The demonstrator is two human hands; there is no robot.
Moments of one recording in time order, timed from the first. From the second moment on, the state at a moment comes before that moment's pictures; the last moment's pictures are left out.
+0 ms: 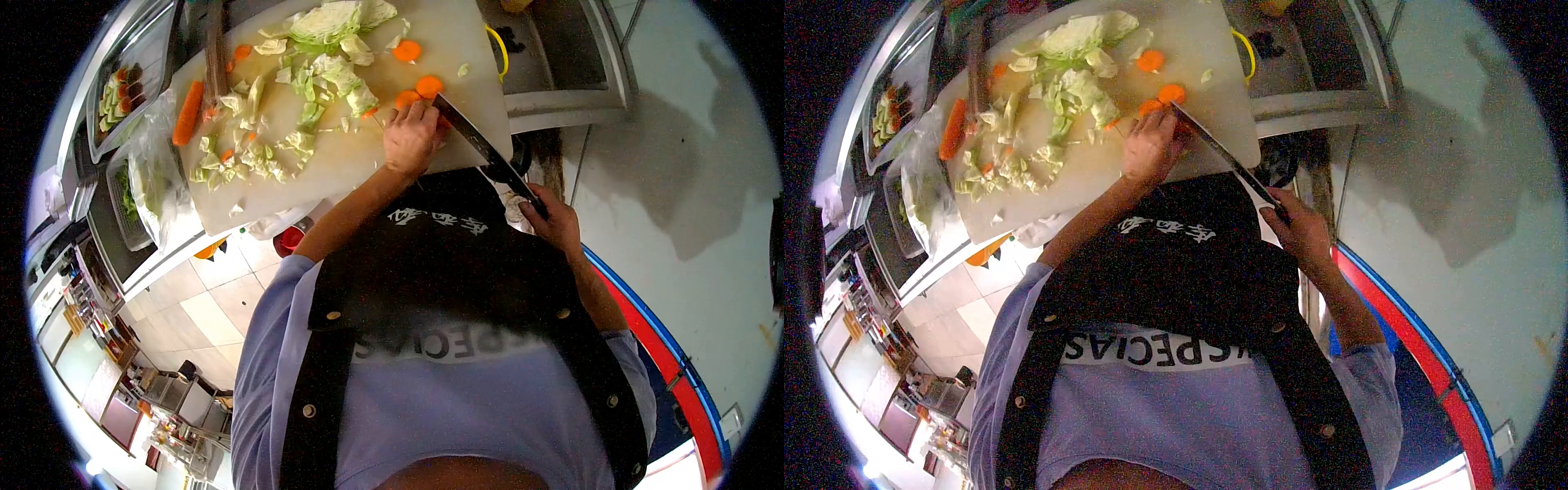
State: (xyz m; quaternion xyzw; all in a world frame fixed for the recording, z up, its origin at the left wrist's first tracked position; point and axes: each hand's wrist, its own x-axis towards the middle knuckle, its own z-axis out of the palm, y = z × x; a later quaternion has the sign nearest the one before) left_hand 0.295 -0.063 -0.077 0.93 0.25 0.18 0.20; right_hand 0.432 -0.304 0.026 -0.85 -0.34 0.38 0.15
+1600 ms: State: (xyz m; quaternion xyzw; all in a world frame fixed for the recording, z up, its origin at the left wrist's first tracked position) left_hand 0.166 0.018 -0.038 0.11 0.29 0.37 0.87; right_hand 0.331 -0.082 -0.058 -0.76 -0.36 0.42 0.36
